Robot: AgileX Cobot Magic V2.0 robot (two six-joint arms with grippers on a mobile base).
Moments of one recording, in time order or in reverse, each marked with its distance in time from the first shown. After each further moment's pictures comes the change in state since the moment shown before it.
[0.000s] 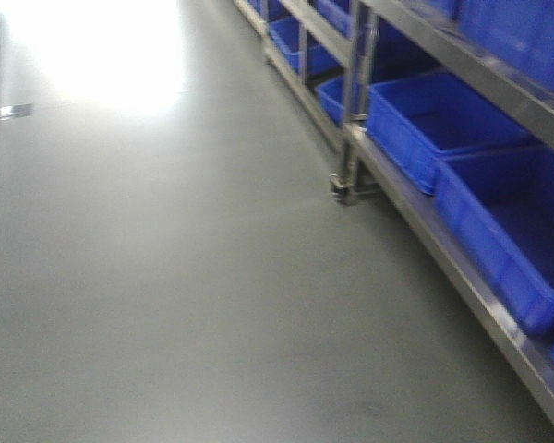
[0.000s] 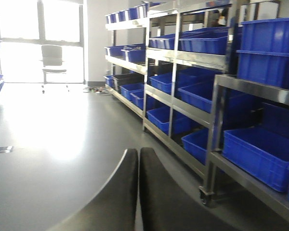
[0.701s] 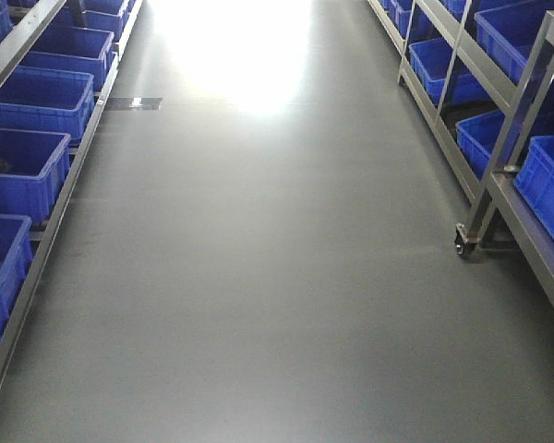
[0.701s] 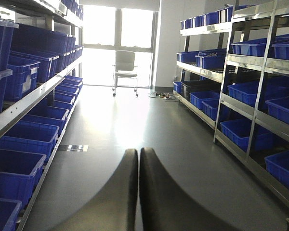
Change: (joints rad) left arm 0.000 0.000 0.000 0.000 0.000 0.000; right arm 0.000 0.000 0.000 0.000 0.000 0.000
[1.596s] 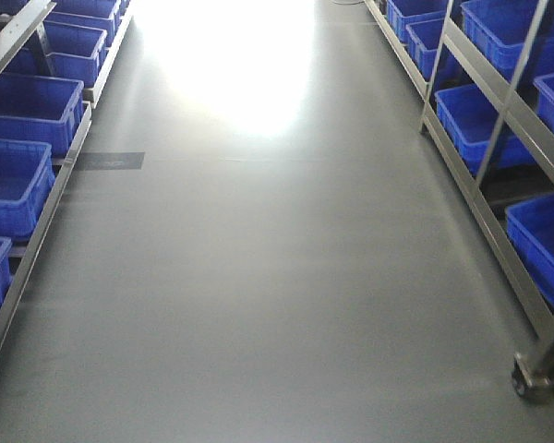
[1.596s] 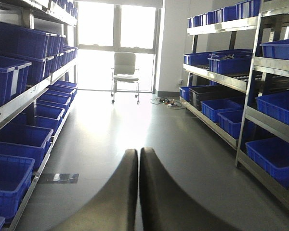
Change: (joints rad) left arm 0.000 0.000 0.000 0.000 0.000 0.000; right arm 0.000 0.000 0.000 0.000 0.000 0.000
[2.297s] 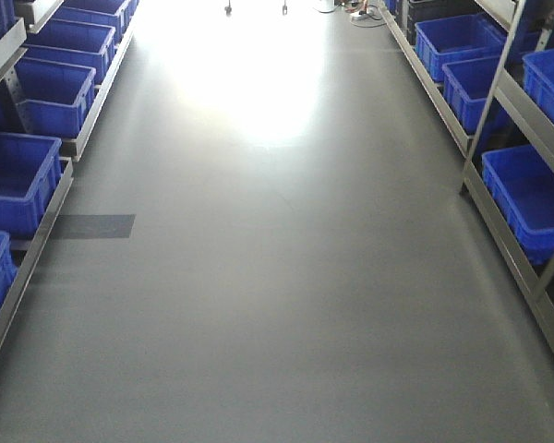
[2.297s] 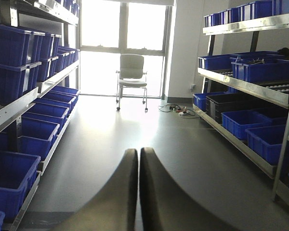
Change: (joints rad) left arm 0.000 0.000 0.000 0.000 0.000 0.000; right arm 0.000 0.000 0.000 0.000 0.000 0.000
